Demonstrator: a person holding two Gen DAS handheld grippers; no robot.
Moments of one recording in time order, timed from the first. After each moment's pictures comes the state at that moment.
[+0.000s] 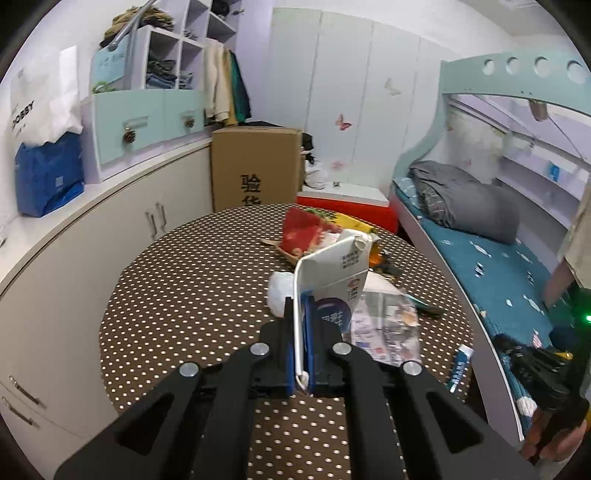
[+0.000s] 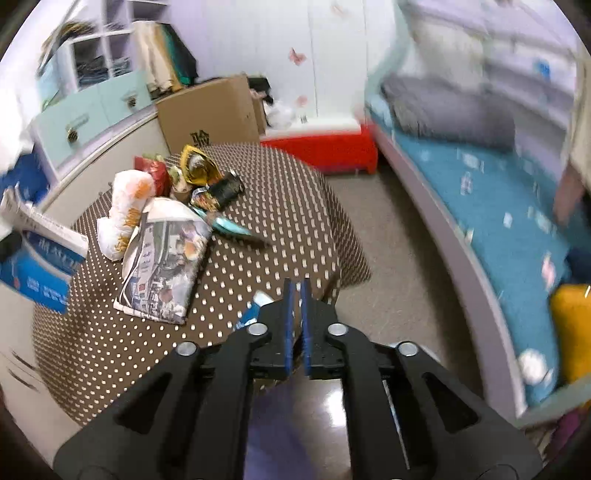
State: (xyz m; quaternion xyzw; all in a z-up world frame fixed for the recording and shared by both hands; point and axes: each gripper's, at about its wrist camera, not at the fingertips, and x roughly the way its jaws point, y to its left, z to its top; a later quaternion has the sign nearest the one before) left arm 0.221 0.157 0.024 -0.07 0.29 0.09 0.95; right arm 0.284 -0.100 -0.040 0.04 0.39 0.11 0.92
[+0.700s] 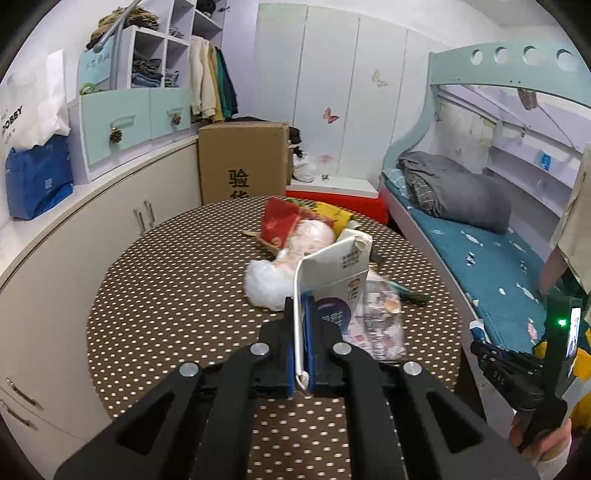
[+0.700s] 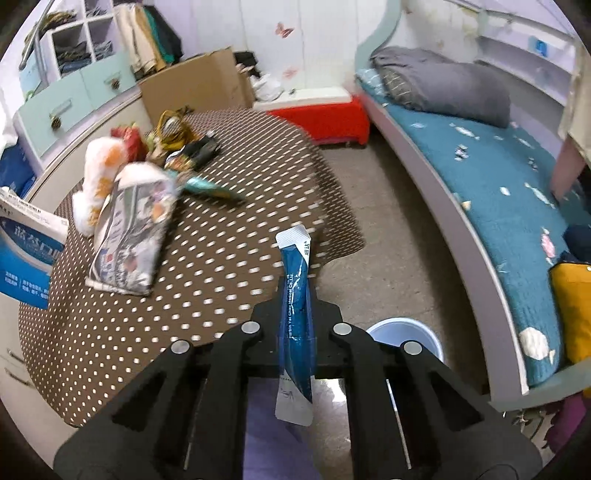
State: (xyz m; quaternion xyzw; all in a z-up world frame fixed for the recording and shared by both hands) left arm 0.221 0.135 0.018 -0.06 0.30 0.07 0.95; right arm 0.284 -0.111 -0.067 0.03 0.41 0.08 0.91
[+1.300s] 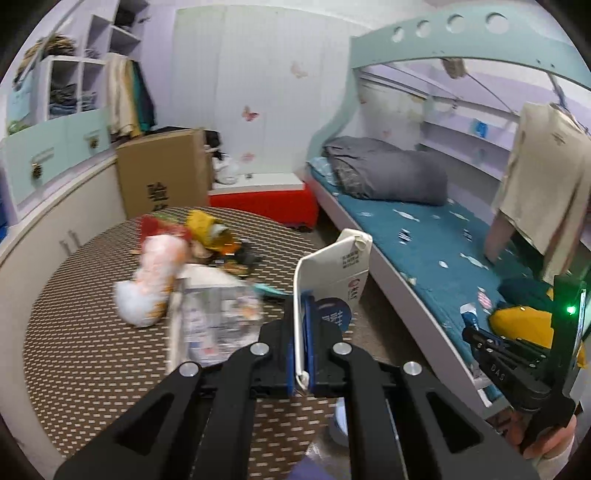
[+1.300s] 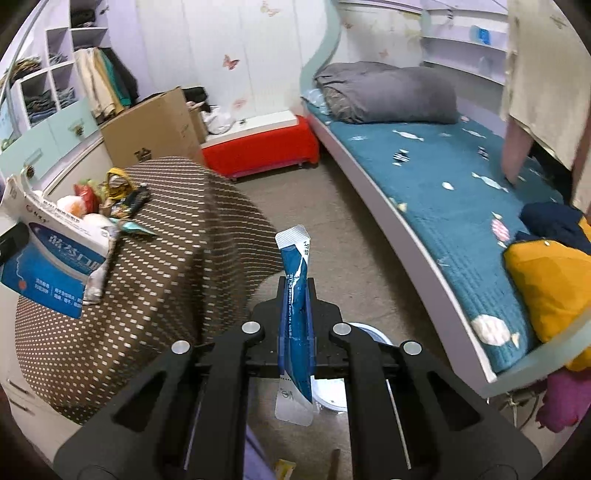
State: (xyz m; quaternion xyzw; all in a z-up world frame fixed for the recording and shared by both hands) left arm 0.246 0.005 0.020 -0.02 0.30 -0.06 0.95; right arm 0.246 -0.219 -0.043 0.07 0.38 0.00 0.92
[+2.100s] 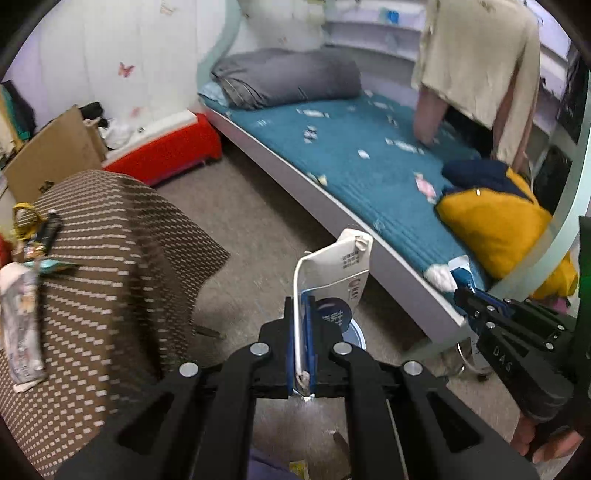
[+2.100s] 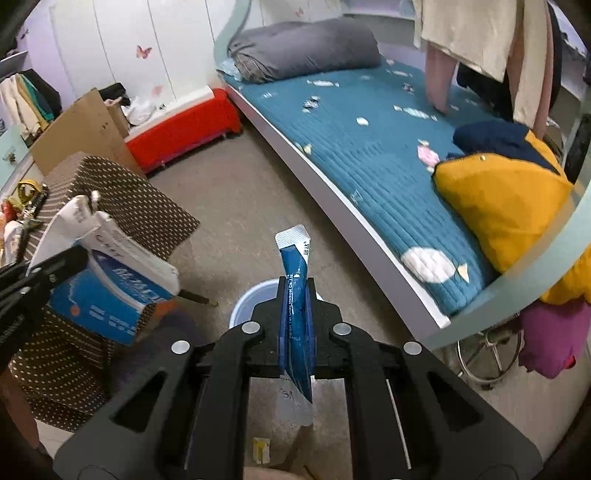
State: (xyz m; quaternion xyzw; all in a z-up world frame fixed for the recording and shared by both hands) left arm 0.294 -0.186 -0.094 0.11 0.44 -0.21 0.87; right arm 0.214 -0.338 -0.115 0.12 0.44 -0.11 0.88
